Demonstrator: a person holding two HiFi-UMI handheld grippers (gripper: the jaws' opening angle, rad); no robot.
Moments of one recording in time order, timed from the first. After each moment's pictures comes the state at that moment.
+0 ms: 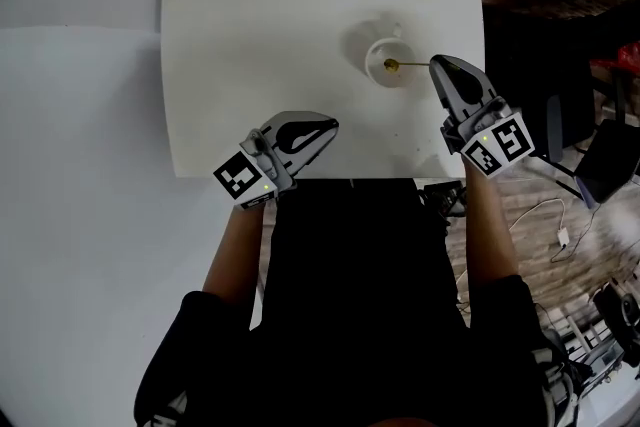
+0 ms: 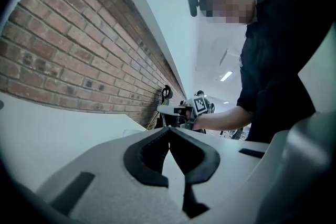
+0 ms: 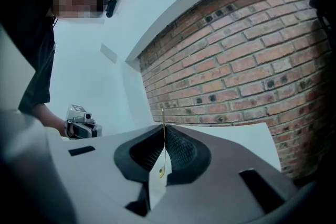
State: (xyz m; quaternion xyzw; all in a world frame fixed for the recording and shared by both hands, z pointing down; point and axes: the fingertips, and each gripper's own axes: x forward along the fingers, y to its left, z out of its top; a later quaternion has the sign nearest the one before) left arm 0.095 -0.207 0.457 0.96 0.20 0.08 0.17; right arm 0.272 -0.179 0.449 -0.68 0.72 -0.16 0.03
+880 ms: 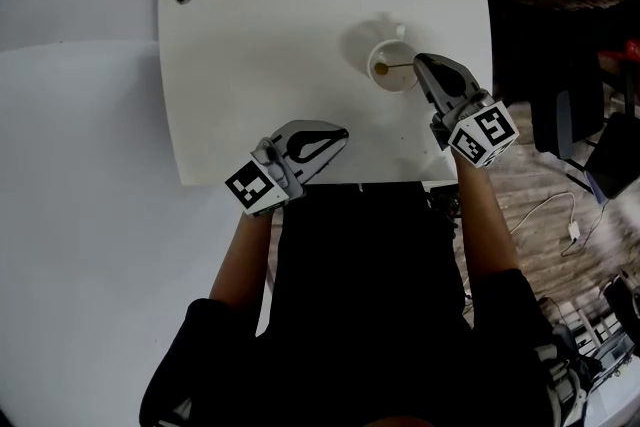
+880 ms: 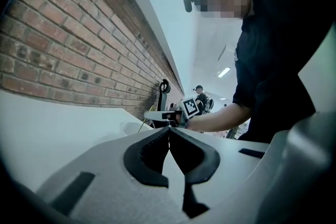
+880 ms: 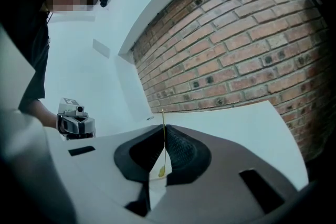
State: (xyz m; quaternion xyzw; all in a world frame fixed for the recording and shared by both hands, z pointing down) left arm 0.099 -0.194 0.477 0.95 0.21 0.12 0.18; right arm 0.267 -0.198 0.512 -0.68 0.71 -0.21 0.04
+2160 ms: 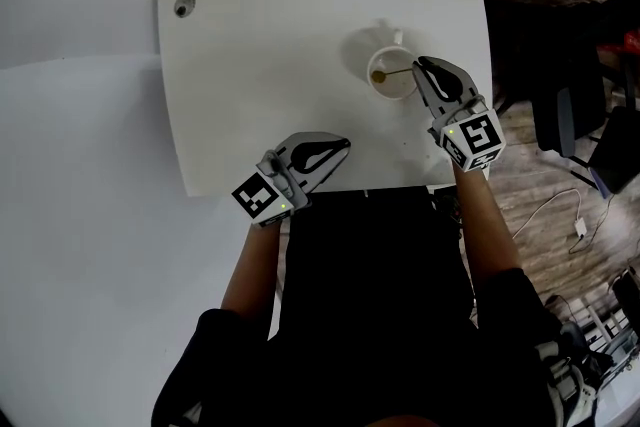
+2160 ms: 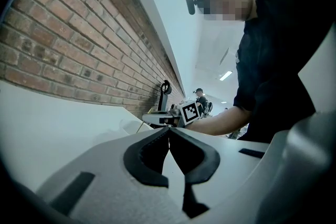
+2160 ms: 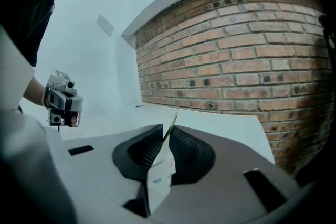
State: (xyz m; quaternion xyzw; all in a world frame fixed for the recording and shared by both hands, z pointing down) left arm 0.098 -0.192 0.481 0.95 0.21 0.12 0.20; right arm 0.272 -0.196 0.530 -0.72 0.68 -0.17 -0.07
